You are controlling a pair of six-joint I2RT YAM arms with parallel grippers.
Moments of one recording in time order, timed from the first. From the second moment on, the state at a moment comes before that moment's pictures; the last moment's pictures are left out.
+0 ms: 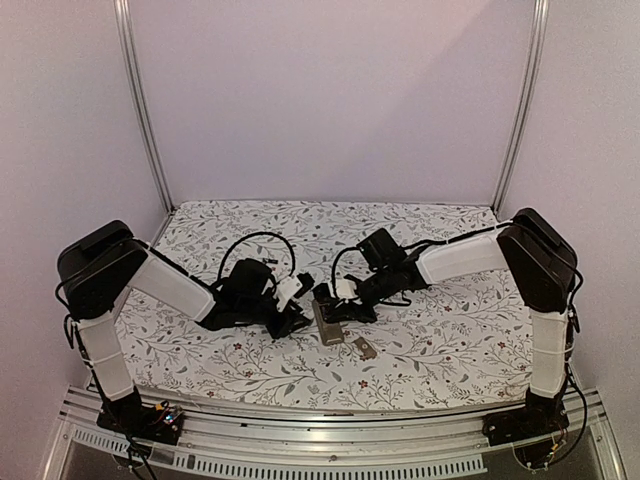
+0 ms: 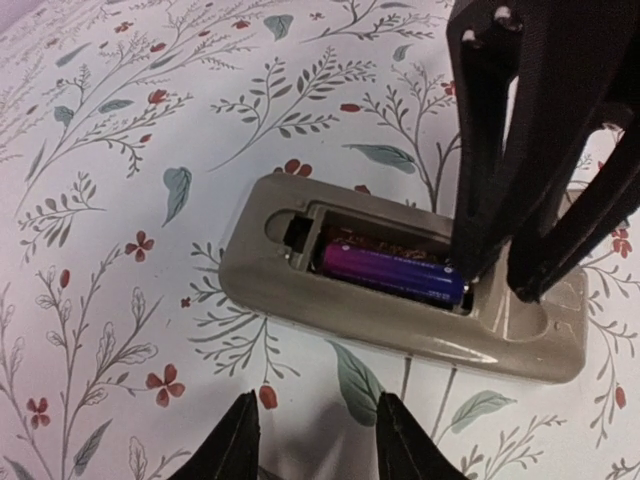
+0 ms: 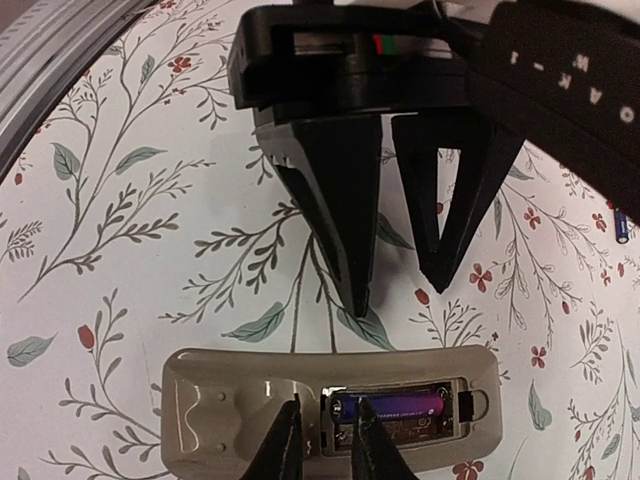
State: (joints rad) left arm -0.75 1.87 0.74 0.42 0.22 0.16; right arm 0.78 2.05 1.26 -0.12 -0.64 -0.90
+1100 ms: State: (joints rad) left arm -0.75 1.87 0.75 0.41 0.22 0.16; right arm 0.78 2.08 1.32 -0.17 -0.59 -0.87
